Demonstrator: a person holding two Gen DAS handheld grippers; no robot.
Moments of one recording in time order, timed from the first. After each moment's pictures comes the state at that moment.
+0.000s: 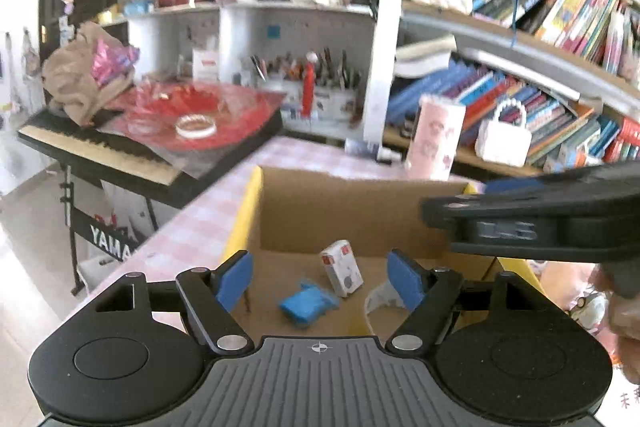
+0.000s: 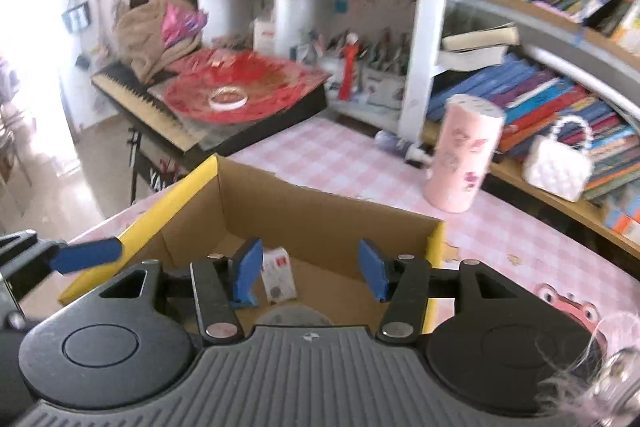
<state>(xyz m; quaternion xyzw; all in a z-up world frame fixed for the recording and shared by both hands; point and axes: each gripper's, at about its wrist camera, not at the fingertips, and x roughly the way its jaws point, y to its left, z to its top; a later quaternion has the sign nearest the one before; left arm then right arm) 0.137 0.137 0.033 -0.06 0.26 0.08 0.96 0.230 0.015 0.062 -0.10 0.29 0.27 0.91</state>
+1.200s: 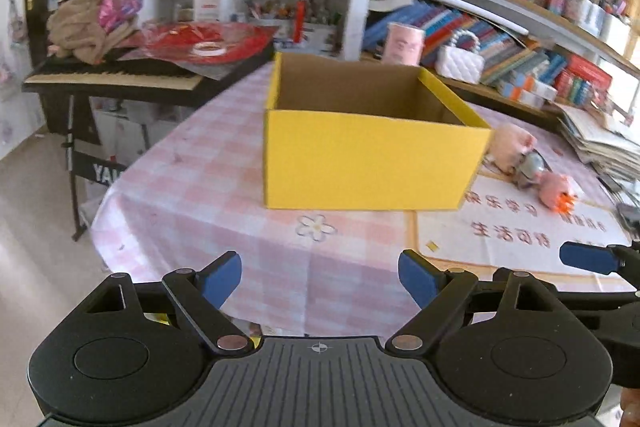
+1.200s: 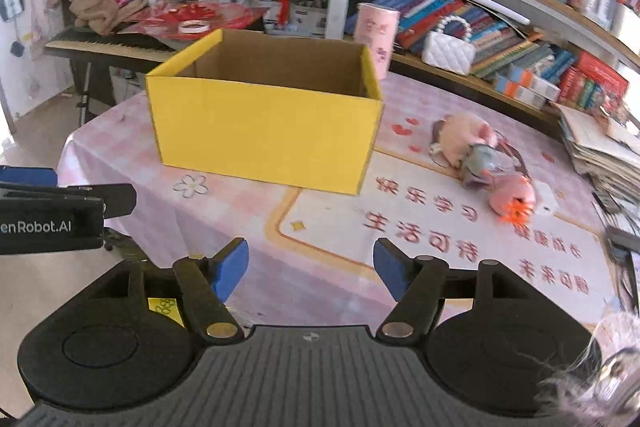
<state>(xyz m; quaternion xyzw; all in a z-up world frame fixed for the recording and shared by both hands) -0.032 0.142 0.000 -0.06 0.34 0.02 0.94 -0.025 -0.027 -0.003 -0.09 0.33 0.12 0.93</state>
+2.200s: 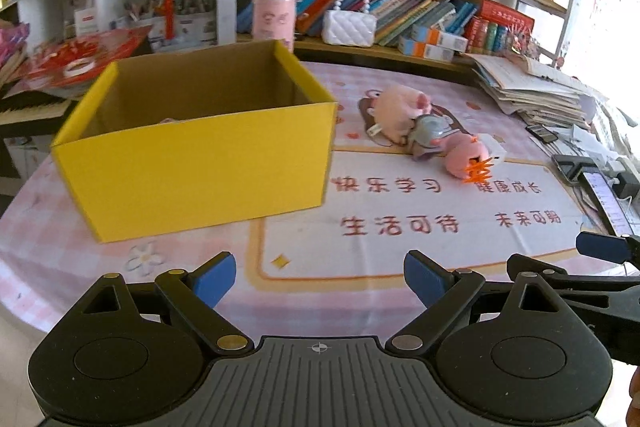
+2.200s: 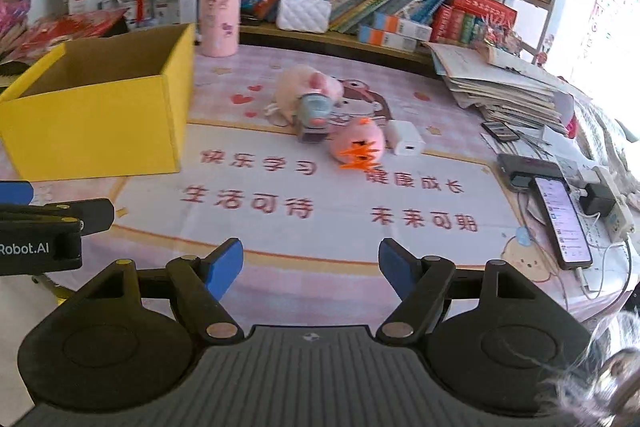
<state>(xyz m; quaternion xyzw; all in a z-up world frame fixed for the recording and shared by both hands) 0.029 0.023 -0.008 -0.01 0.36 -0.10 0.93 -0.007 -0.148 -0.009 -0.05 0.35 -0.04 0.93</state>
